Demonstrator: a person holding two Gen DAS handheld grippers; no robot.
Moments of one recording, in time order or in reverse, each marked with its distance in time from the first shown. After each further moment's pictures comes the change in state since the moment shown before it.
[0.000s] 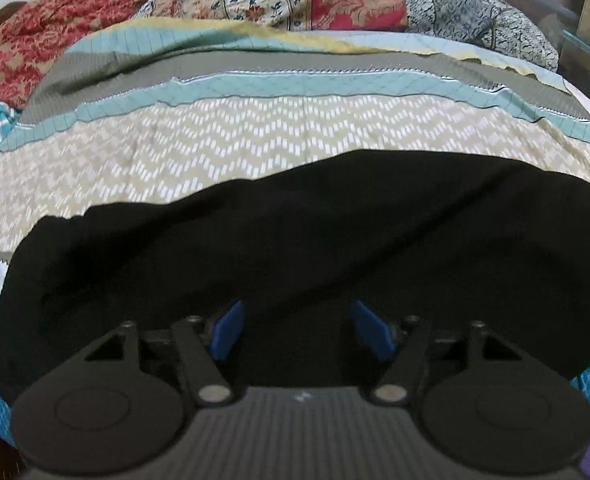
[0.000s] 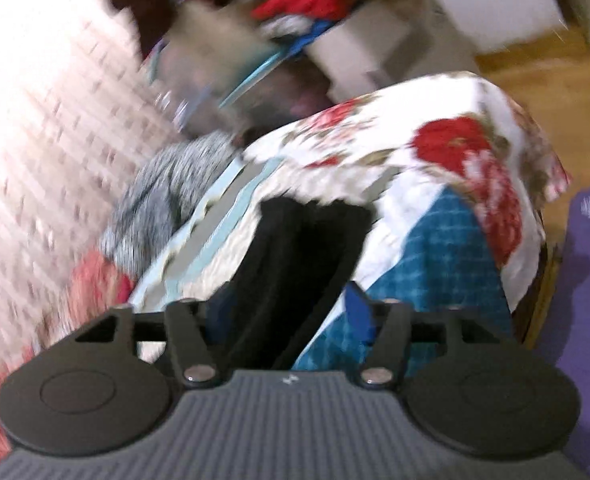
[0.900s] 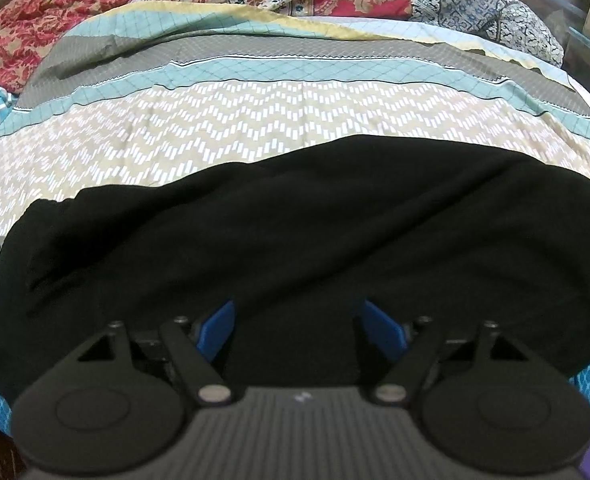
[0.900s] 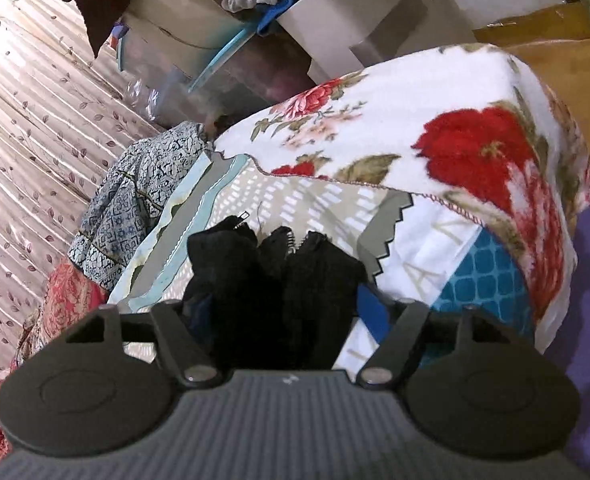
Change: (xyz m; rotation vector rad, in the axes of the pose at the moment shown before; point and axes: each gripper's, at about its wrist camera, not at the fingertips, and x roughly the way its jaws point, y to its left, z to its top) left arm 0.006 0.000 0.002 -0.020 0.038 -0.013; right arm 0.078 -0.014 0.035 -0.029 0.080 -0.050
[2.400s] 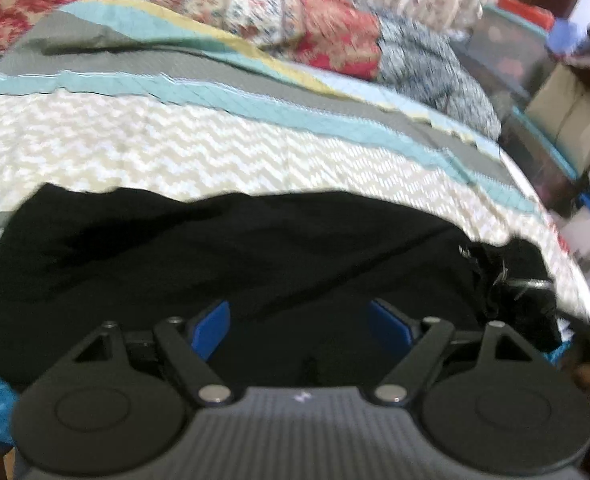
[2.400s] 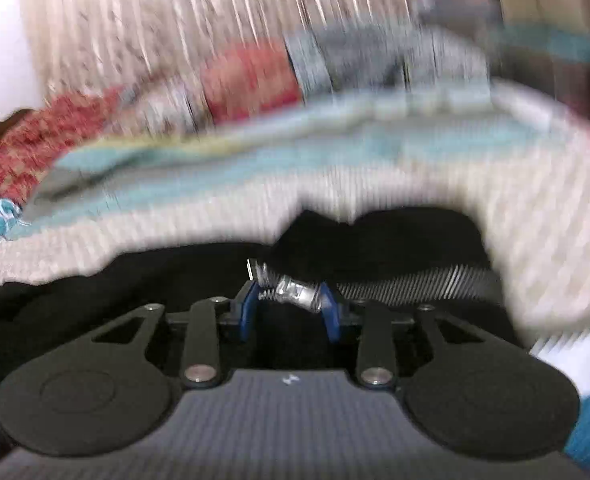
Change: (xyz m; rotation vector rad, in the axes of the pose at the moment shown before) left arm -0.052 0.091 -0.017 -0.146 -0.126 -0.318; right arm 0.010 0.204 -0.181 -0.775 0.335 0.226
